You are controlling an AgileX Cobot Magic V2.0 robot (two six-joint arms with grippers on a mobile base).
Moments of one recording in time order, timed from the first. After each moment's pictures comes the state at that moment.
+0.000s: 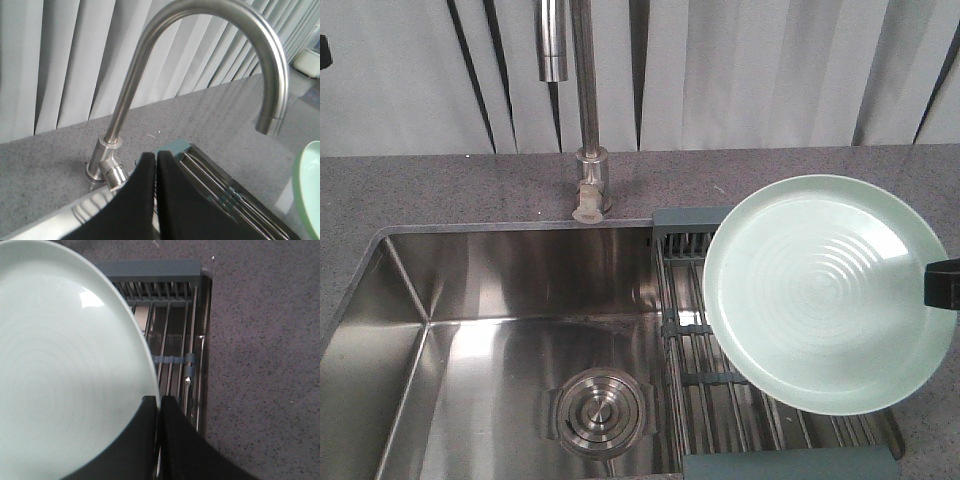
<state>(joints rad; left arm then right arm) 0.43 1.40 -1.32 1.77 -1.23 -2.11 -0.05 0.92 -0.89 0.39 0.86 -0.29</state>
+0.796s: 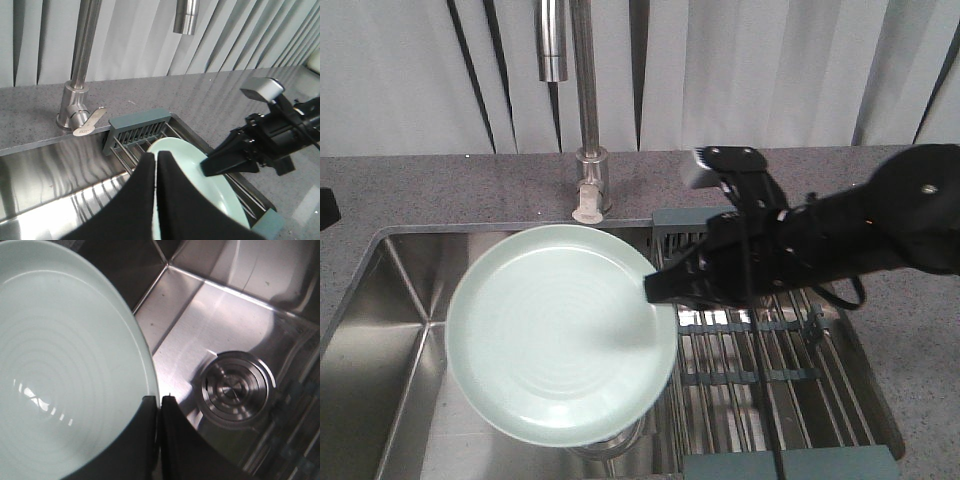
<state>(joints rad) 0.45 0.85 -0.78 1.77 -1.15 -2.11 0.43 1.51 -1.12 0.83 0.72 -0.61</state>
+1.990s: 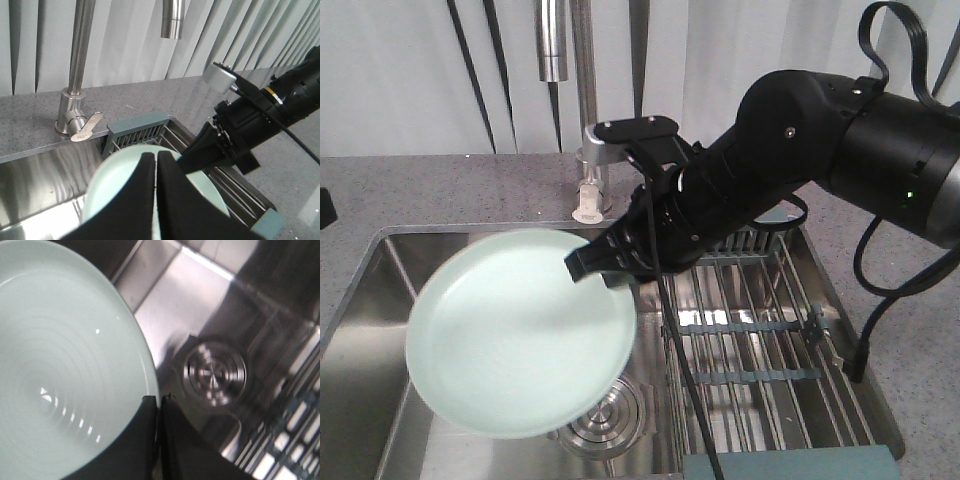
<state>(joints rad) 0.45 0.82 -0.78 1.77 -1.15 -2.11 0.61 1.68 -1.49 0.35 0.89 -0.14</state>
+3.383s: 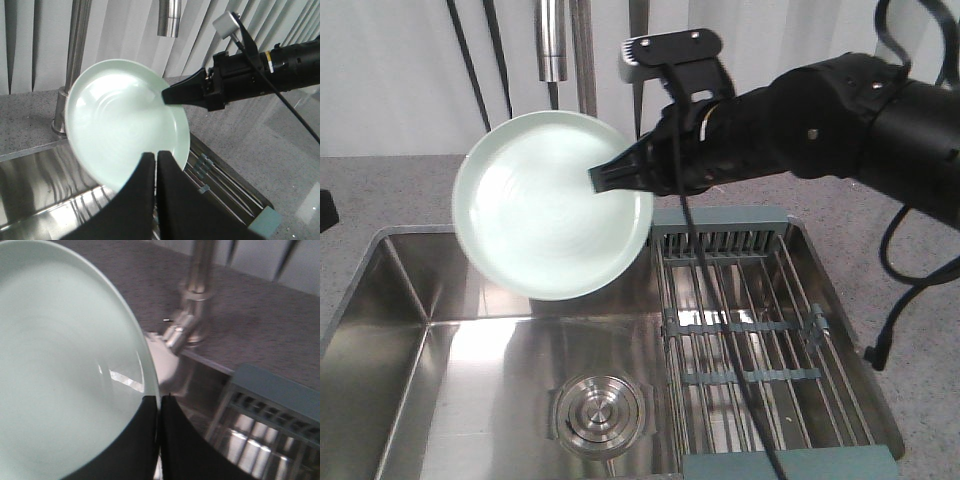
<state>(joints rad) 0.45 0.82 -0.78 1.77 -1.16 -2.11 0.54 1.63 -1.49 0.02 0.61 0.05</state>
